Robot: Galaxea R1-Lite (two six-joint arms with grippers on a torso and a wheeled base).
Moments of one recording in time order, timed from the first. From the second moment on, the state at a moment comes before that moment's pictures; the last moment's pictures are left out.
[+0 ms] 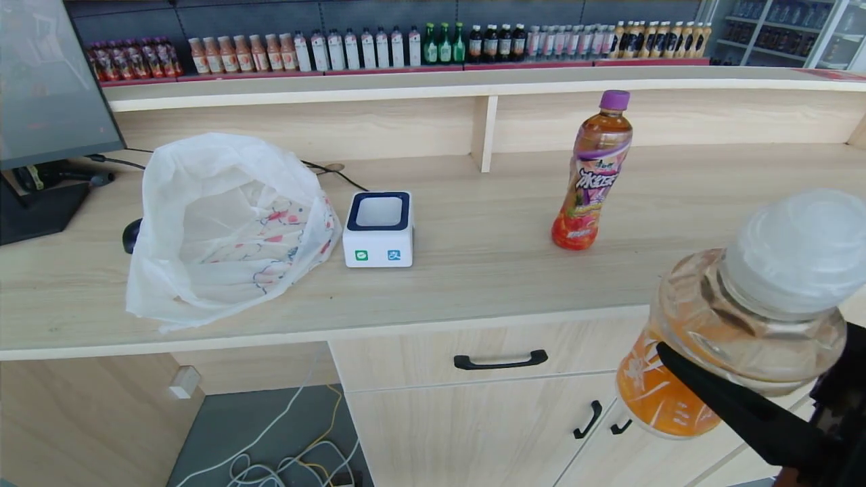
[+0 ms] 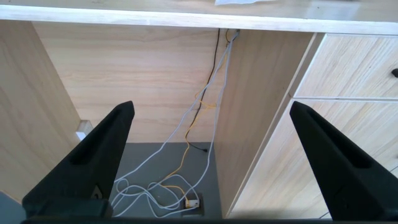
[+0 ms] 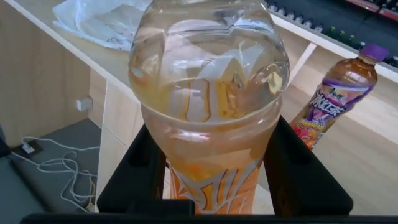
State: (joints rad) left arm 0.00 0.00 0.00 0.00 0.00 0.00; right arm 0.99 1.11 -0.30 -1.01 -0.29 -0.49
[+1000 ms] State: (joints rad) left arm 0.00 0.00 0.00 0.00 0.00 0.00; right arm 1.23 1.31 -0.42 -1.02 -0.22 -1.00
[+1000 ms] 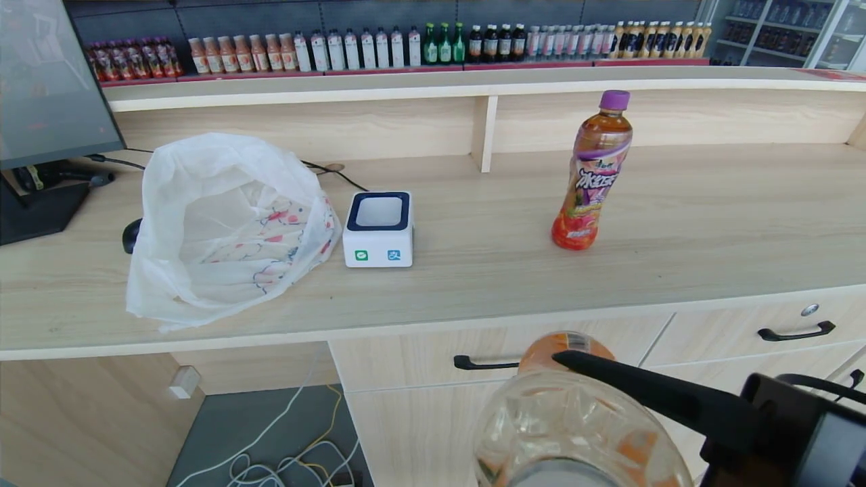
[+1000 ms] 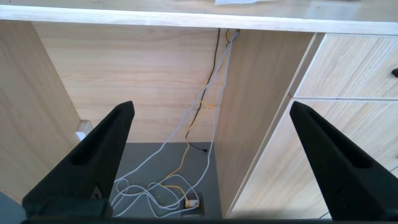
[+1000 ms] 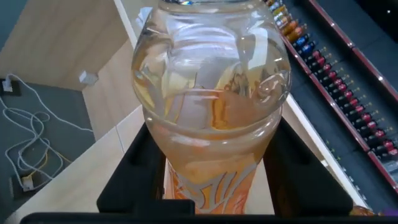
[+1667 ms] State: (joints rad) left arm 0.00 0.00 0.00 0.00 0.00 0.00; right arm 1.23 1.32 -0.46 -1.08 -0.11 -1.23
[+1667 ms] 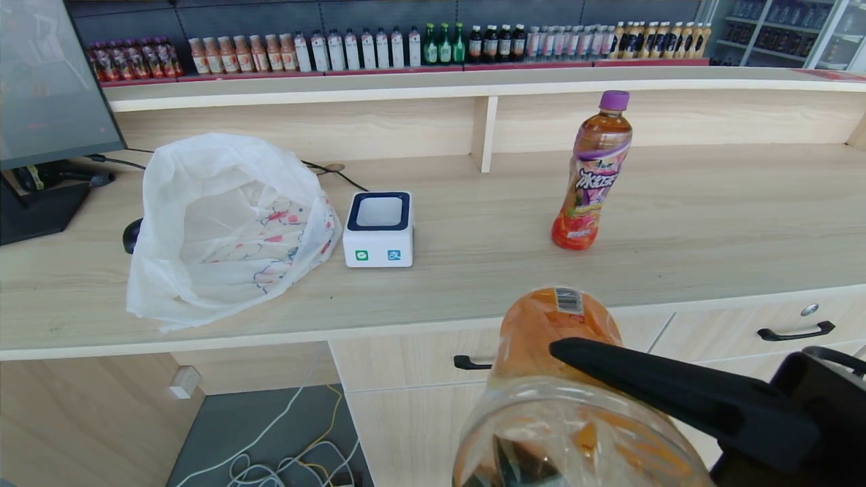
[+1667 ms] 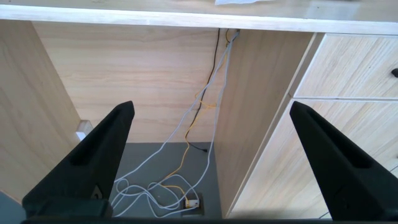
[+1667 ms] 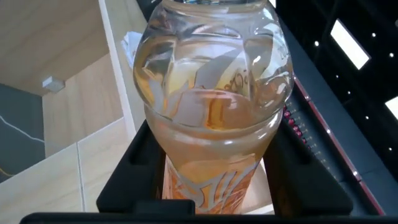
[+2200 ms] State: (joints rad) left arm 0.00 0.00 0.00 0.00 0.00 0.00; right arm 1.25 1.35 -0.41 -1.21 -0.11 -1.44
